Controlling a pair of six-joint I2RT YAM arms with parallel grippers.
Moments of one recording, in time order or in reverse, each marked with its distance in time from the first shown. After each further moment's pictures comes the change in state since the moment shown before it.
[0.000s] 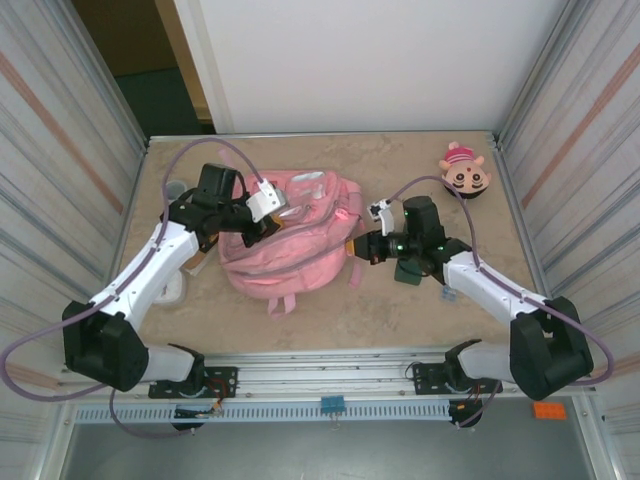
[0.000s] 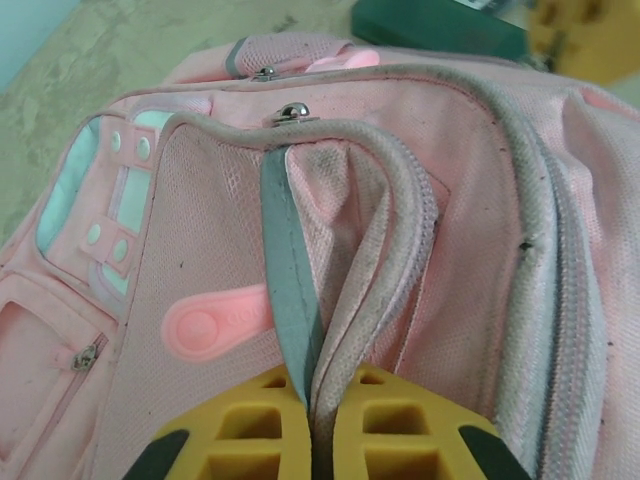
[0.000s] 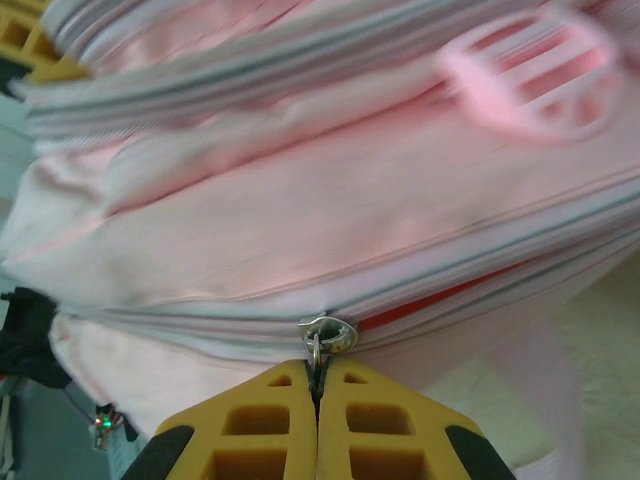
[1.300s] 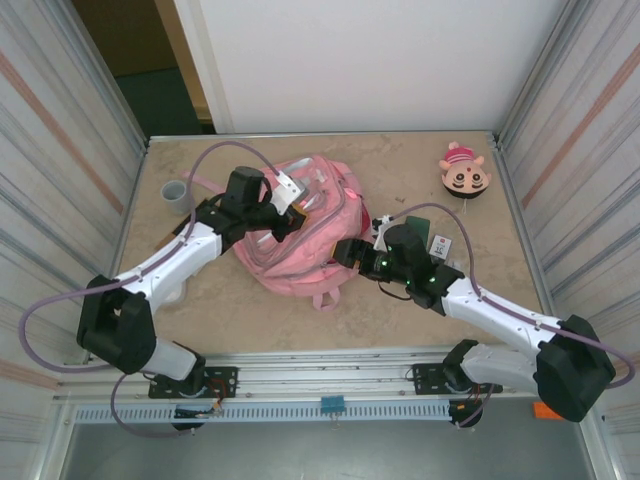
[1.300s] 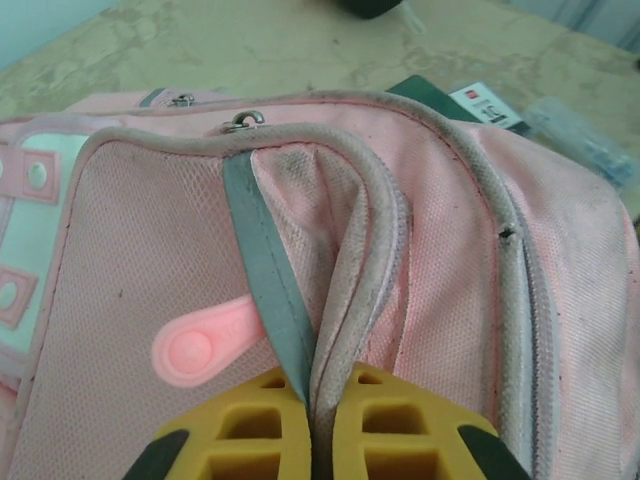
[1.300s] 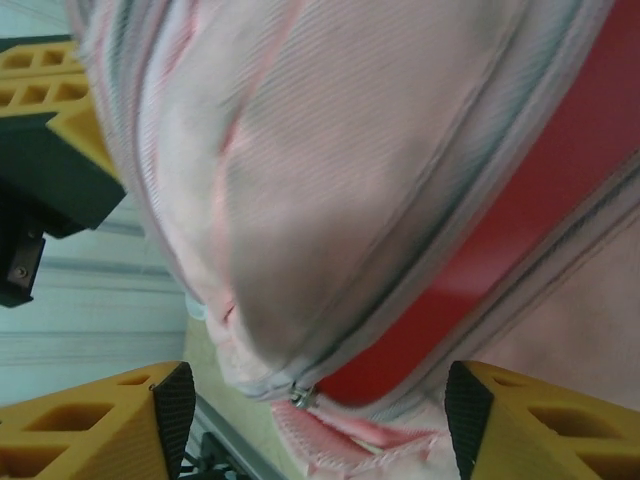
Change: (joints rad) left arm -0.125 0.096 -0.066 0.337 -0.009 -0.353; right arm 0.273 -0.151 -0.132 0.134 0.483 0.698
